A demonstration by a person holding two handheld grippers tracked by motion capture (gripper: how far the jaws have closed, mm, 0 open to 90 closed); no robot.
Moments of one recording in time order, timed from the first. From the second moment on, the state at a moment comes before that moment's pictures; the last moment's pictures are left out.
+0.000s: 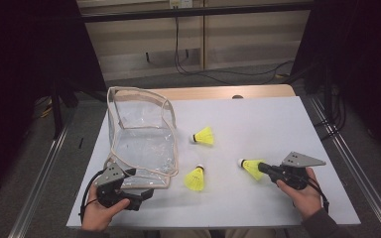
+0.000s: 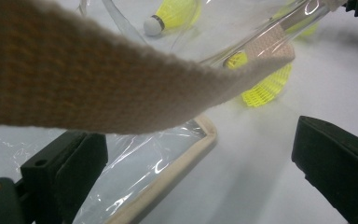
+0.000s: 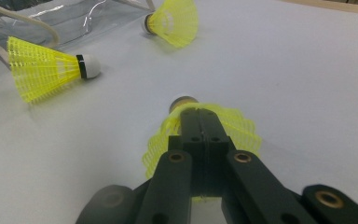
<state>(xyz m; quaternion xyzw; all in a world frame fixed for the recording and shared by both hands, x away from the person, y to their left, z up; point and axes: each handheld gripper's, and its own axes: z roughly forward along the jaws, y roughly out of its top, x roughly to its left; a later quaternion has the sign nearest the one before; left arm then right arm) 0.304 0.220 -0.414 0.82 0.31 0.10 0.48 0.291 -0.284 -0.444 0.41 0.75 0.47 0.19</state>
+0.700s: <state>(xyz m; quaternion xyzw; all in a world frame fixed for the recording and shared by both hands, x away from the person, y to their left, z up) 0.304 0.219 -0.414 0.82 0.31 0.10 0.47 0.277 -0.292 -0.444 0.42 0.75 0.49 0.17</state>
